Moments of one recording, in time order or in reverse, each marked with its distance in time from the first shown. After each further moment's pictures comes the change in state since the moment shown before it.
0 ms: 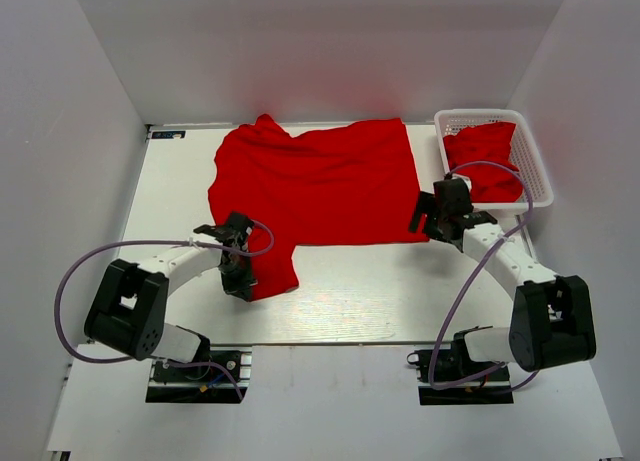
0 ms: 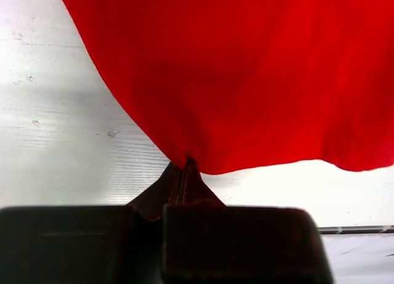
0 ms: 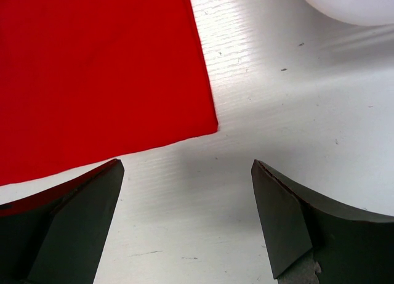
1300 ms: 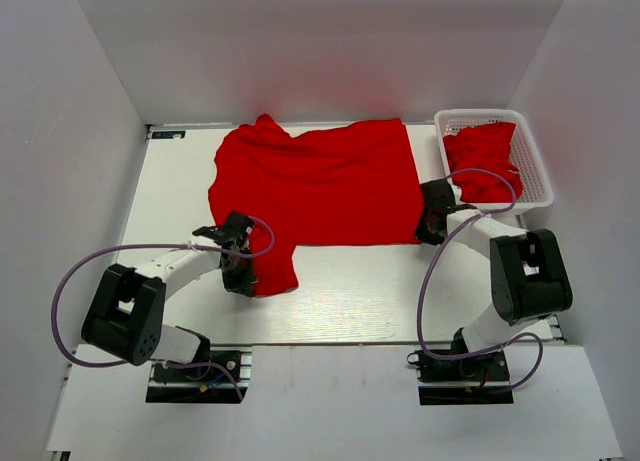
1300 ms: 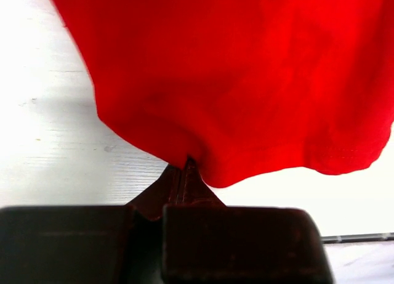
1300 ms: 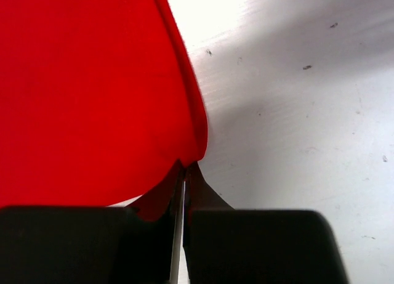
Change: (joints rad) left arm -0.005 -0.040 -0.021 0.063 -0.016 0.018; right arm 0.000 0.269 0.042 0.056 0.033 0.105
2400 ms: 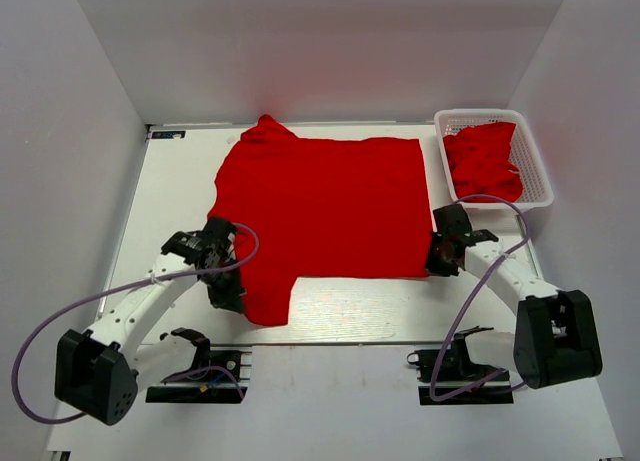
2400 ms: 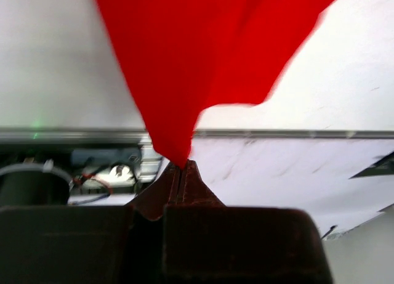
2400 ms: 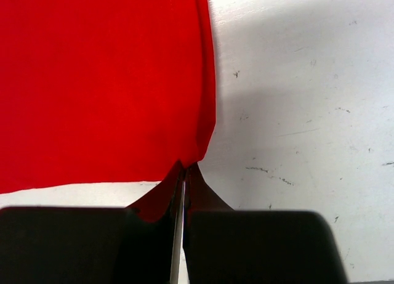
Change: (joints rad) left arm -0.008 -0.352 0.063 -0.472 0.145 -0.096; right arm 0.000 -0.360 -0.203 -0.253 -0.122 -0.069
